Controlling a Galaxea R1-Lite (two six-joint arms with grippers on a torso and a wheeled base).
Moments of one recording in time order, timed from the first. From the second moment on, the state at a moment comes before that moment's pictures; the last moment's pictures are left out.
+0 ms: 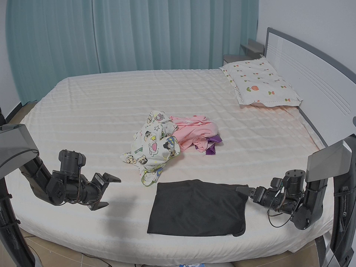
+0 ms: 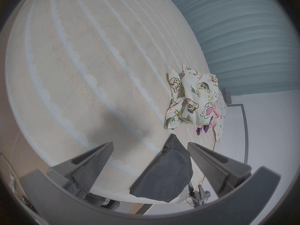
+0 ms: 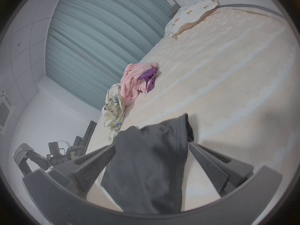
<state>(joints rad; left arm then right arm) -0.10 2.06 -0.63 -0.61 -0.33 -1.07 0.22 2.41 -0.42 -1.54 0.35 0.69</state>
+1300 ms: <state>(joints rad) -0.10 2.06 -0.63 -0.61 -0.33 -1.07 0.16 2.51 -0.59 -1.51 0.27 0.73</state>
